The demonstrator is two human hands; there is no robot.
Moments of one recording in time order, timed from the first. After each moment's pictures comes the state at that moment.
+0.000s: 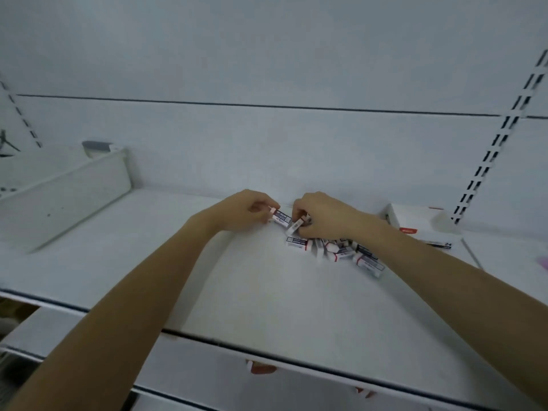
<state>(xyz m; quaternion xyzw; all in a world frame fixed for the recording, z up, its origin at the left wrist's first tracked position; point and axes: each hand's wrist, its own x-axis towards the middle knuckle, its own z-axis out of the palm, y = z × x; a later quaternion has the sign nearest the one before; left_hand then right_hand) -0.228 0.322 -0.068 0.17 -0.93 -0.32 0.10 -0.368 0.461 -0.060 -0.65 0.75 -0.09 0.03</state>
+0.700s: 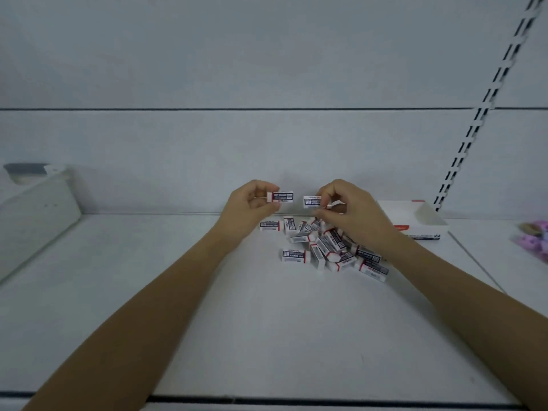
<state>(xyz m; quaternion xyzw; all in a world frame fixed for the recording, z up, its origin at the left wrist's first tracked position) -0.260 0.330 -0.076 0.12 -0.75 -0.59 0.27 -0.375 0.498 -0.065 -0.49 0.73 -0.47 0.01</state>
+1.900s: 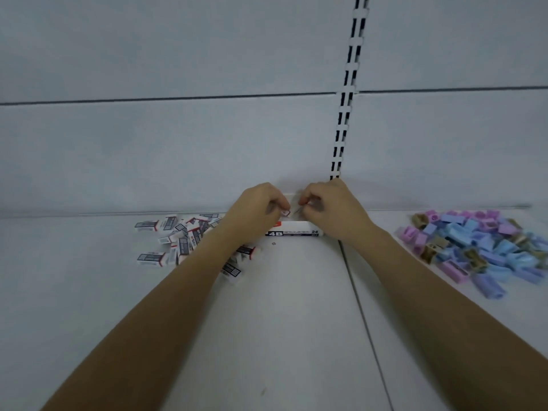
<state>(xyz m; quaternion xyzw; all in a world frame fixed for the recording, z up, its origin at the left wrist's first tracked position) -0.398 0.486 -0.075 0.10 -0.95 -0.25 0.19 -0.511 0.616 -0.091 -0.48 0.82 -0.31 -0.04</state>
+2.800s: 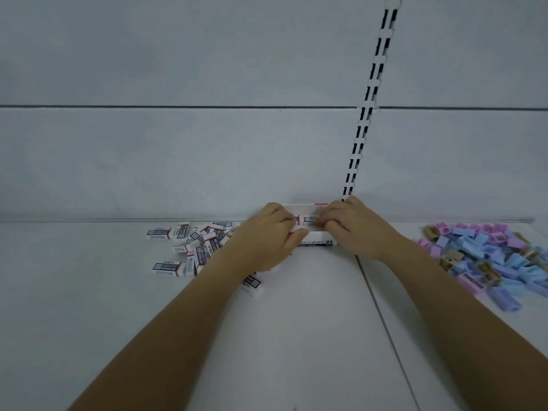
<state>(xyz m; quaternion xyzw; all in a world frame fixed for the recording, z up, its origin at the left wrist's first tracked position) -0.383 0.479 -0.099 0.03 -0.98 -0.07 0.17 -0.500 0.631 -0.078 -0.53 0.84 -0.14 -0.02</state>
